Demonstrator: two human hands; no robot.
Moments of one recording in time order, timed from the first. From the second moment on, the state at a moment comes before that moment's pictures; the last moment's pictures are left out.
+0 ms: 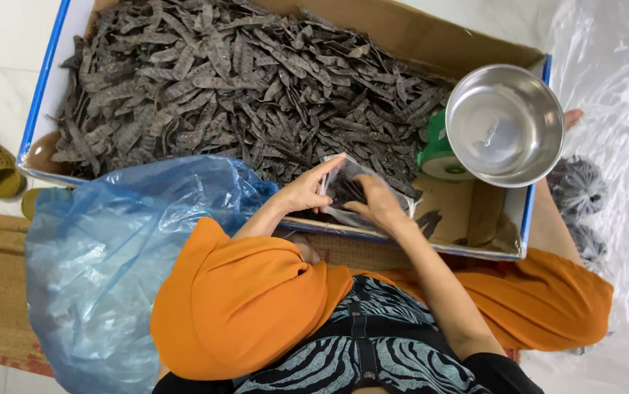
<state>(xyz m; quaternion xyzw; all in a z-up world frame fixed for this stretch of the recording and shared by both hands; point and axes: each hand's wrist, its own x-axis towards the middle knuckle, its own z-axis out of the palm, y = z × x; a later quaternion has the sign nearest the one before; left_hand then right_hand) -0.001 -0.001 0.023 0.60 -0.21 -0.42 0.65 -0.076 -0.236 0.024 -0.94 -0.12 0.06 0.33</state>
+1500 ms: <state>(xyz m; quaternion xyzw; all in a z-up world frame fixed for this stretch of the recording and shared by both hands) 0.057 -0.065 0.042 0.72 -0.13 -0.23 0.64 -0.055 -0.304 0.001 -0.98 -0.05 0.18 0.04</state>
